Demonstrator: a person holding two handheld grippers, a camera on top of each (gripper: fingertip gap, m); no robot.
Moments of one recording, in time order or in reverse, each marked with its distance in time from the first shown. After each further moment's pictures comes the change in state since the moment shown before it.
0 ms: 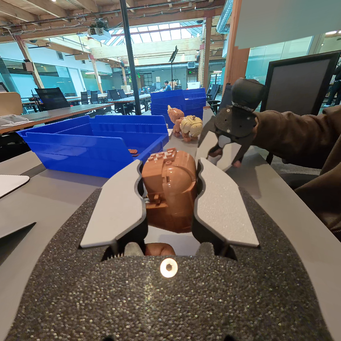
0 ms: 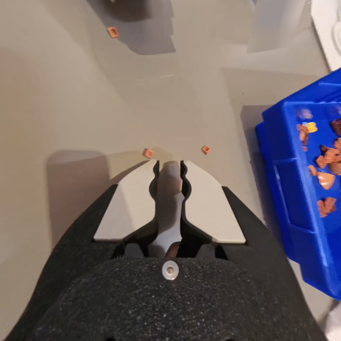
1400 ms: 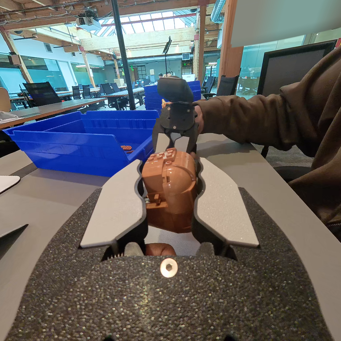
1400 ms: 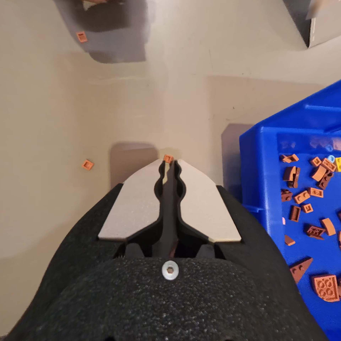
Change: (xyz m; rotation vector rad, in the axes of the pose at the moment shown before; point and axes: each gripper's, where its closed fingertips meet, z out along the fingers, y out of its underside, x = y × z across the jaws) left arm 0.007 0.004 0.002 -0.037 0.032 0.009; right arm 0.044 -0.006 0.040 0.015 -0.318 -0.026
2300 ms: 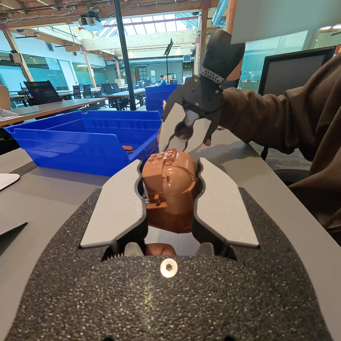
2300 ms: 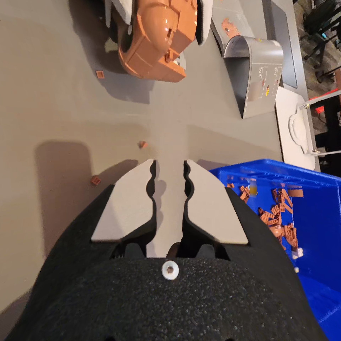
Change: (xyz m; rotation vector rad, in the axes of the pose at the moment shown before) left arm -0.002 -0.001 -0.001 0.008 -0.005 -0.019; right arm -0.006 -0.049 -0.035 0.047 0.235 -0.271
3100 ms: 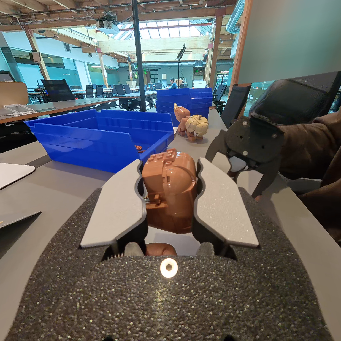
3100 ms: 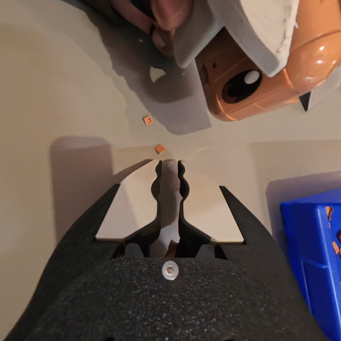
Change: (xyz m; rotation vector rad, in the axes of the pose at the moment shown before) left arm -0.014 -0.002 -0.005 0.018 -0.063 -0.034; right arm -0.073 -0.039 0.060 -0.096 0.006 0.228
